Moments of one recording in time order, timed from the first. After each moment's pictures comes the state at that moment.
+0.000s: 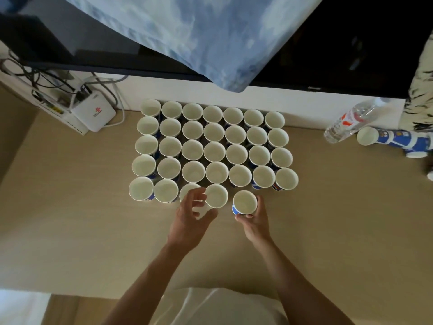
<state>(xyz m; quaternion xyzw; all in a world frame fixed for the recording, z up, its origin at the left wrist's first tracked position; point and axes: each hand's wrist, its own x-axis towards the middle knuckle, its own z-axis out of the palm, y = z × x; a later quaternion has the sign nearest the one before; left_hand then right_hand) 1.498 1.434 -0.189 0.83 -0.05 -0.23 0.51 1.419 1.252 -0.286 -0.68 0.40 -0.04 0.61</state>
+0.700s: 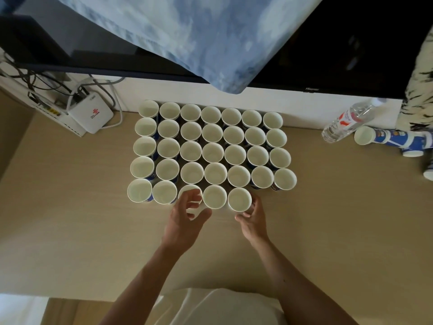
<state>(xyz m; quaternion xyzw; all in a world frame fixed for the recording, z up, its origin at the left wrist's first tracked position) 1.504 1.440 -0.182 0.83 -0.04 -0.23 0.51 1.424 1.252 -0.301 -0.68 0.42 -0.04 0.60</state>
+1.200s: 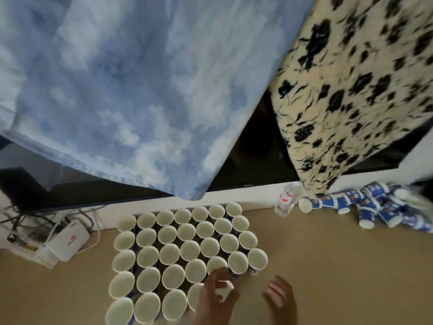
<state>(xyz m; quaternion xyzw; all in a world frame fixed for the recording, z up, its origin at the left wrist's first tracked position) 1.488 1.362 -0.126 0.74 -0.17 -0.30 0.58 1.377 1.218 -0.228 -0.62 0.46 -0.33 0.55</state>
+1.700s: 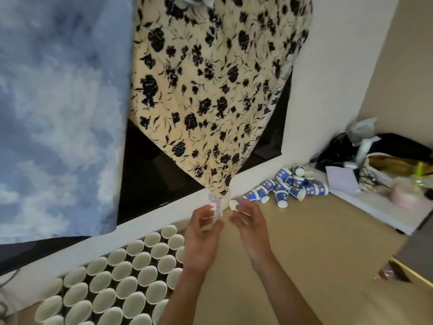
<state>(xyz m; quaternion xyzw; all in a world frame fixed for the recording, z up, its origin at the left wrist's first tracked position) 1.396 1.216 0.013 0.67 -0.34 -0.19 0.63 1.304 1.124 -0.004 -0.52 0.34 -0.48 0.62</state>
